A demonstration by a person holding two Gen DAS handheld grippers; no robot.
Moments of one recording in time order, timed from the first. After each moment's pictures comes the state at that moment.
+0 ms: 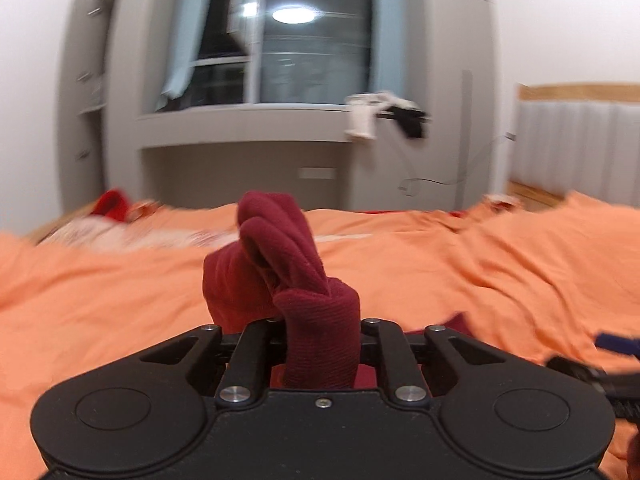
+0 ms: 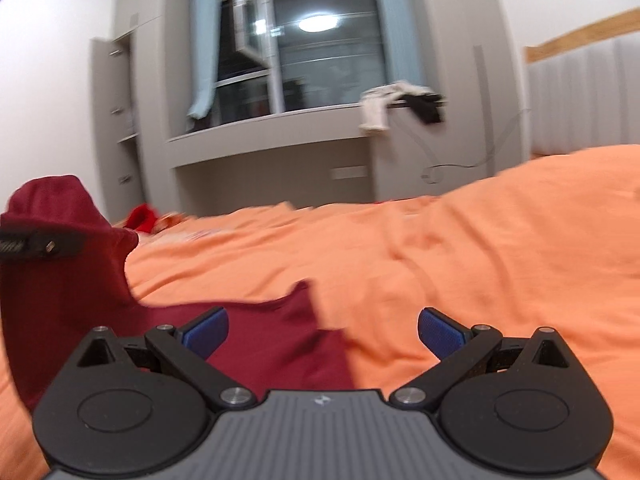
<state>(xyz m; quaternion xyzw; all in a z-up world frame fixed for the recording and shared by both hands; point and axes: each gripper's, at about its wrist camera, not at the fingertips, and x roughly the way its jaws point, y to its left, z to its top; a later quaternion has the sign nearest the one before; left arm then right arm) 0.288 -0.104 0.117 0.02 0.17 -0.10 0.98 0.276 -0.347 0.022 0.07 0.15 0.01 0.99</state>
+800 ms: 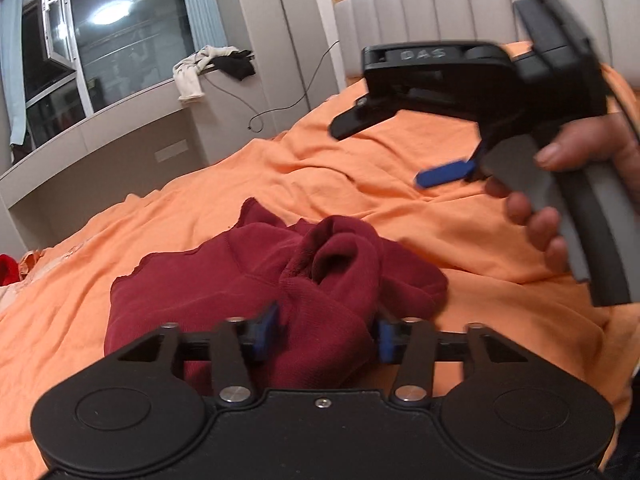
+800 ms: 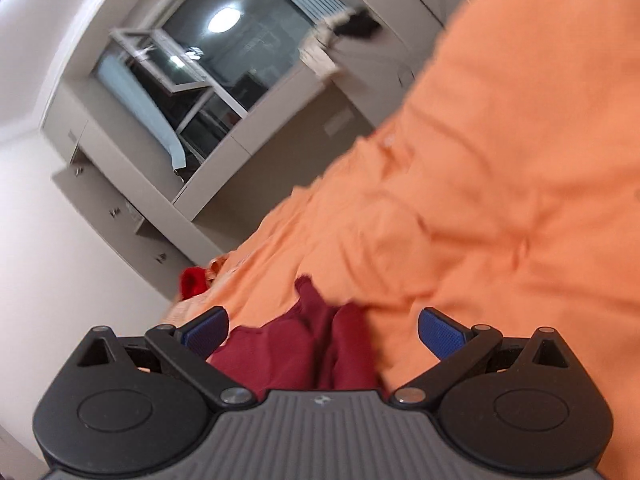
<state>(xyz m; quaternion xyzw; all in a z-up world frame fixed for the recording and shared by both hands) 0.215 -0.208 0.029 0.20 0.22 -0.28 0.91 0.302 -0.440 -0.016 0.38 0.22 0.09 0.89</state>
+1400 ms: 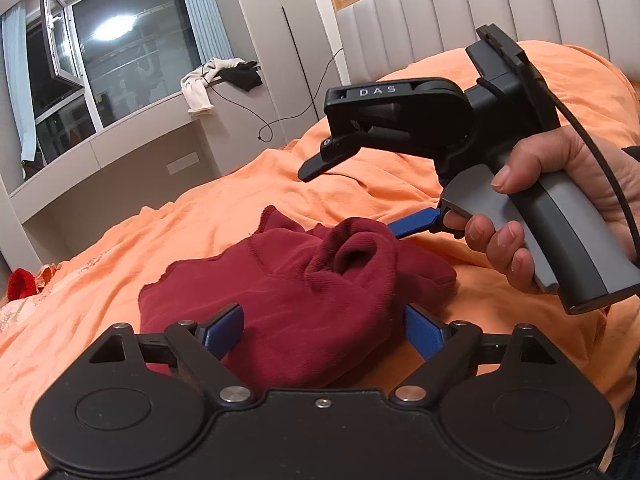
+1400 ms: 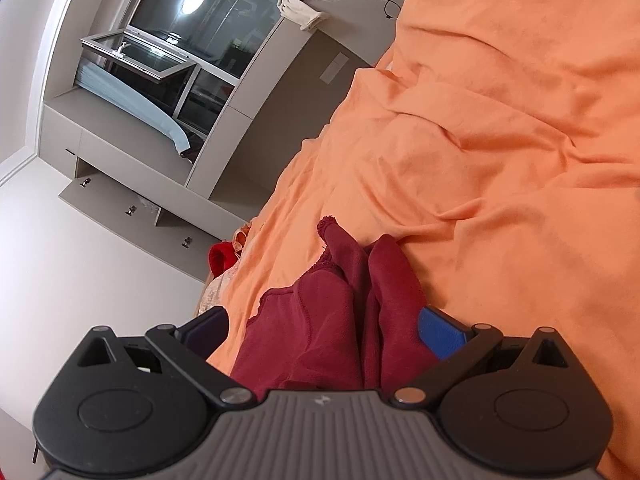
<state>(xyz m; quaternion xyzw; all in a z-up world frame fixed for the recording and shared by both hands) 0.205 -0.206 0.041 0.22 0.20 -0.26 0.92 0.330 -0.421 -0.039 0.45 0.27 0.14 0.84</state>
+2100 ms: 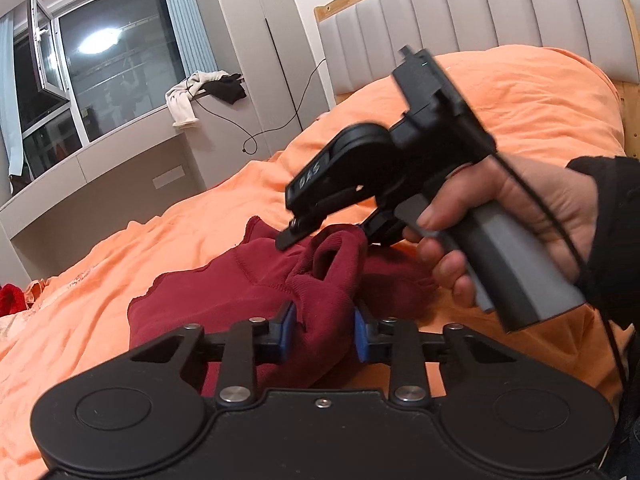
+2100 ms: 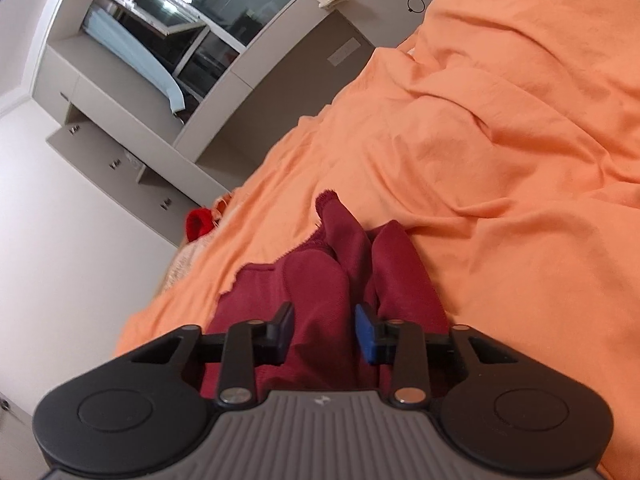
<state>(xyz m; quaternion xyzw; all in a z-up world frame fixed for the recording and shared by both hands) 0.199 -0.208 0.036 0.22 0.19 -0.28 0.91 0.355 -0.392 -0.041 0.36 0.30 0.13 0.87</state>
